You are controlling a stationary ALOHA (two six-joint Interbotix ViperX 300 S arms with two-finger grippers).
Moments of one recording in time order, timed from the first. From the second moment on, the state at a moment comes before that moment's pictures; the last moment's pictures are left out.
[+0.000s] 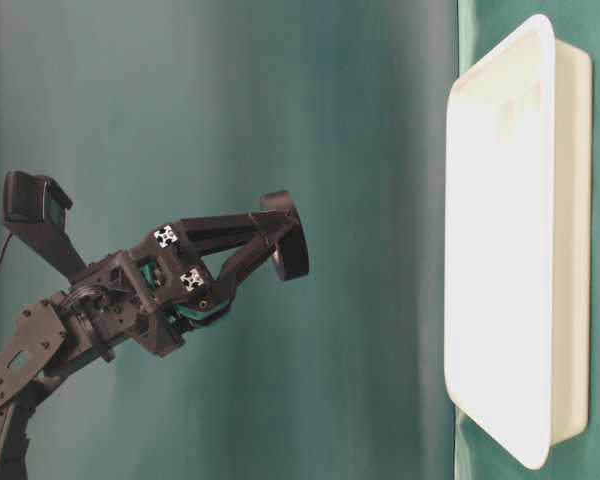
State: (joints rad) left arm 0.31 0.08 0.04 0.02 0.78 0.09; right arm -0.01 -0.82 1.12 -0.02 -0.07 0.00
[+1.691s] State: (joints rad) left arm 0.33 0.33 0.21 0.01 0.50 0.09; right arm -0.01 -0.79 1.12 -0.02 -0.07 -0.01
